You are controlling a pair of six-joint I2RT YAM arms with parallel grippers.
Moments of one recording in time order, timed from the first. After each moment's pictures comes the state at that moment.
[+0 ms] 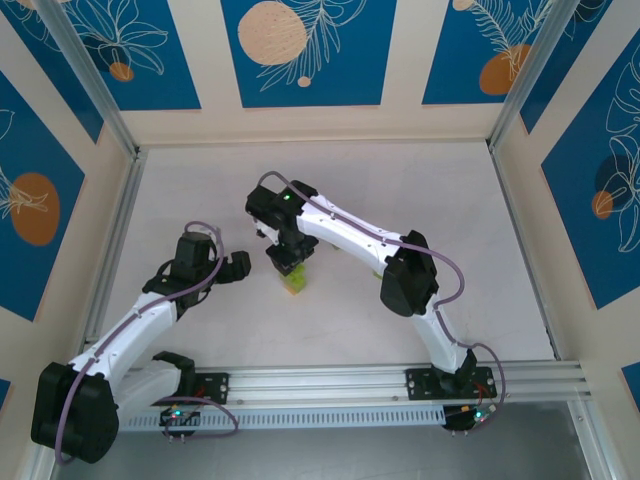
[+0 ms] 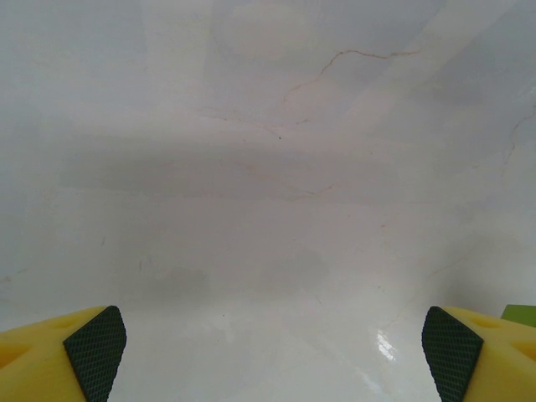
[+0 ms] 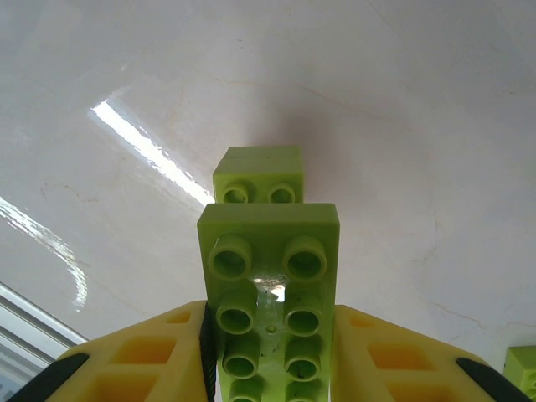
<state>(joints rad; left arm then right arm) -0.29 1.00 0.54 -0.33 0.01 -0.39 0.95 2.19 2.14 -1.46 -0.03 0.16</state>
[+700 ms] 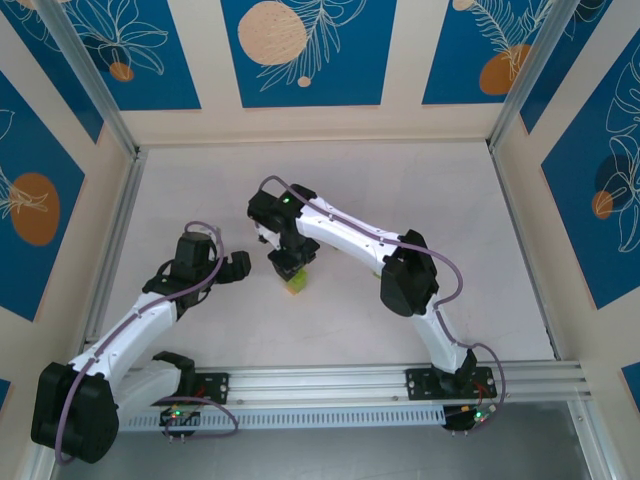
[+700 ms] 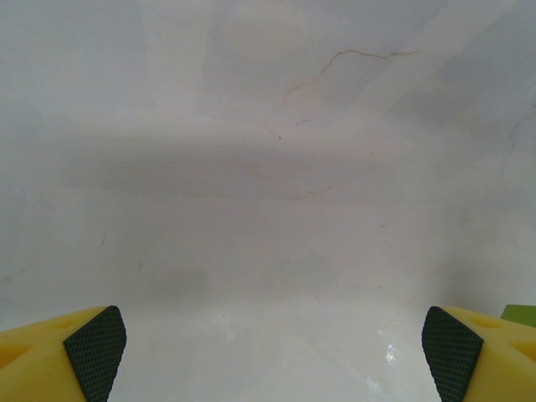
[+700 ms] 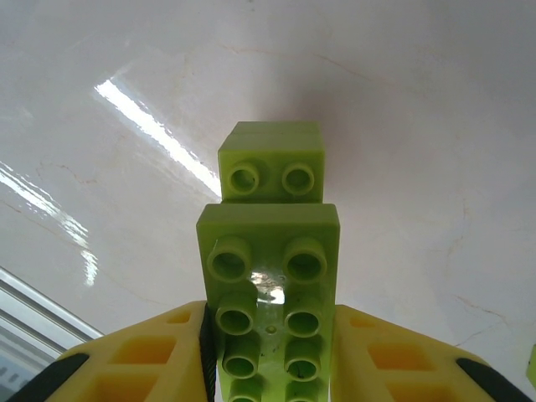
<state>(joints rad) -0.29 1.00 0.54 -0.33 0.01 -0.39 0.95 2.19 2.10 -1.46 -0.06 0.16</state>
